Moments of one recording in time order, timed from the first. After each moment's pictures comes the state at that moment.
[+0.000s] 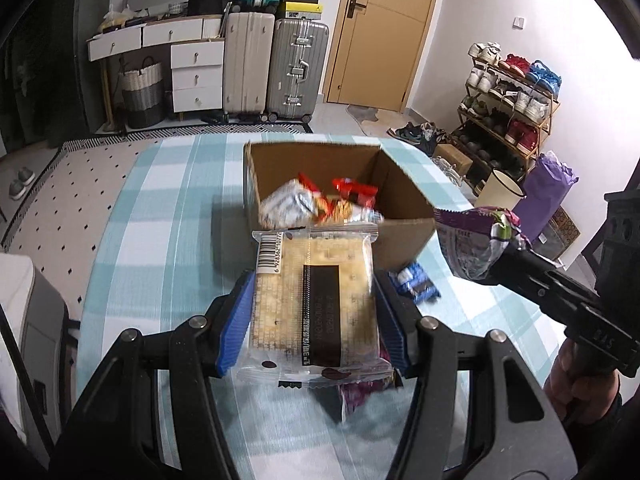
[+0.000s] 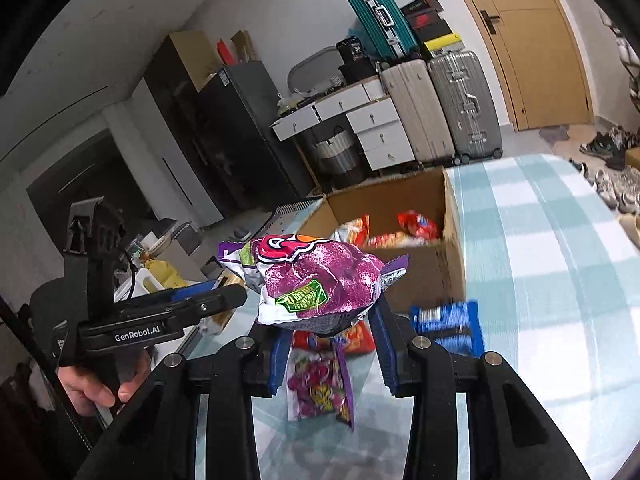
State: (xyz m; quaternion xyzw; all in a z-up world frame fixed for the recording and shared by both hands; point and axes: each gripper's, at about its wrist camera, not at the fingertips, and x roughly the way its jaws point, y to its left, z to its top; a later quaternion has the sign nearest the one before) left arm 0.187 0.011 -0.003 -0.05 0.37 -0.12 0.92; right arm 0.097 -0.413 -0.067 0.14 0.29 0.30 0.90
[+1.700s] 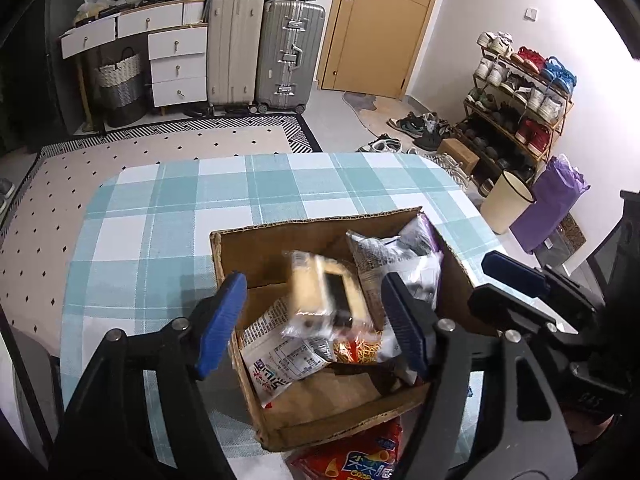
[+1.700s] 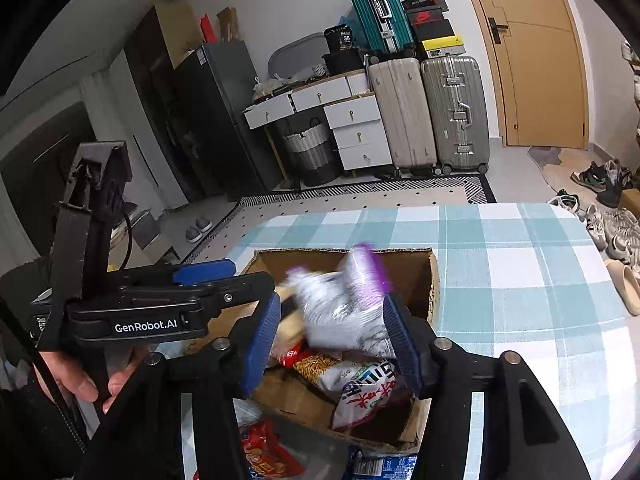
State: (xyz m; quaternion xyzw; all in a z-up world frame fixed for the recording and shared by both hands) left arm 0.384 -0.007 -0.017 -0.04 0.40 -0.13 0.90; right arm 0.266 -0.386 -0.062 0.08 0.31 0.25 0.91
